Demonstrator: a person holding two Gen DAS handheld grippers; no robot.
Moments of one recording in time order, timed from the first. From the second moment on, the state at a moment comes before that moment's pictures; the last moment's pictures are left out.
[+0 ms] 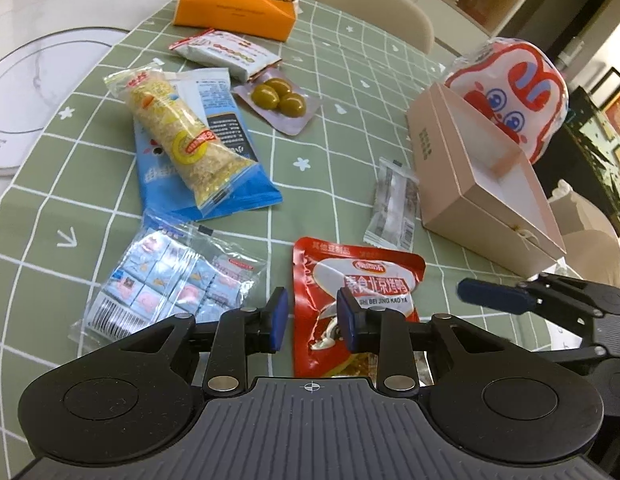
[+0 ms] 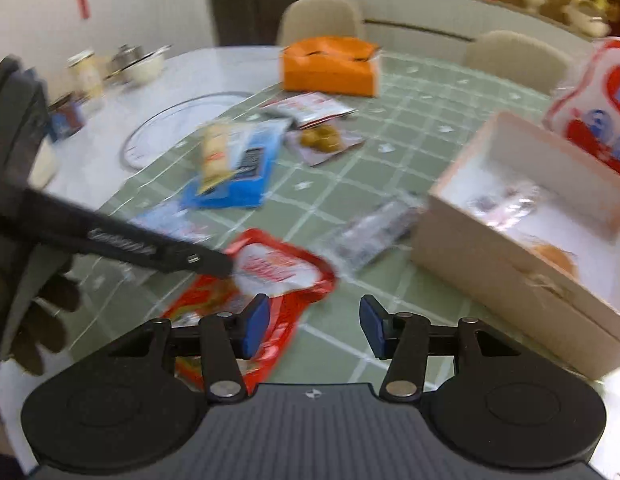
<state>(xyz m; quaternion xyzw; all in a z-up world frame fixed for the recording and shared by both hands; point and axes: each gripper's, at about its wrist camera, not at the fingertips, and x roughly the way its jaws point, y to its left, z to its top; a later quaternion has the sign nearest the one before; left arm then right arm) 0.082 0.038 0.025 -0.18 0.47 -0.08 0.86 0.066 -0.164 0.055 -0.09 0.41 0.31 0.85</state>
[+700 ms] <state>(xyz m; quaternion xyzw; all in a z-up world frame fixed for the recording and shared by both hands) 0.062 0.038 0.029 -0.19 0.48 -0.03 0.86 0.123 -0.150 0.042 -0.01 0.50 0.31 0.81</state>
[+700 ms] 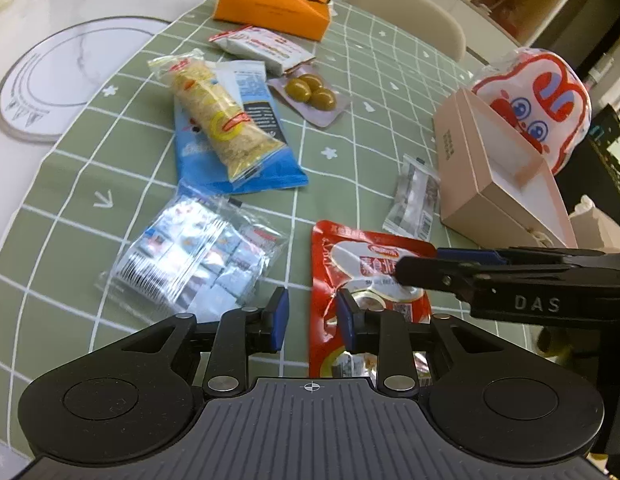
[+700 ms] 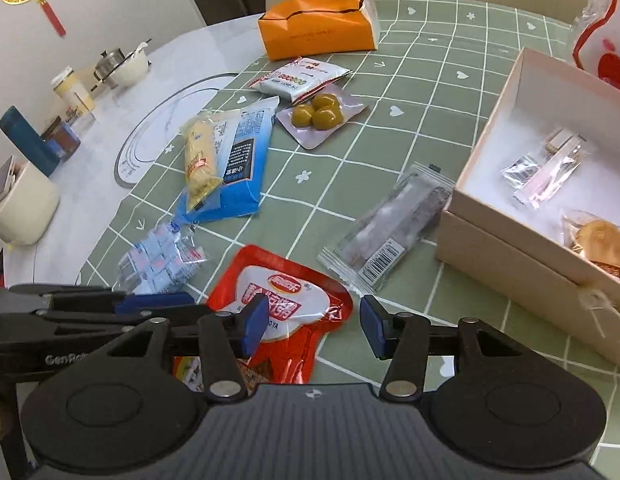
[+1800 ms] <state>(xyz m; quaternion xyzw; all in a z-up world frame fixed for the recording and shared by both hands) 0.051 0.026 0.024 -0.25 0.46 -0.01 0.85 0.119 -0.175 0.044 -0.05 0.48 0.34 0.81</state>
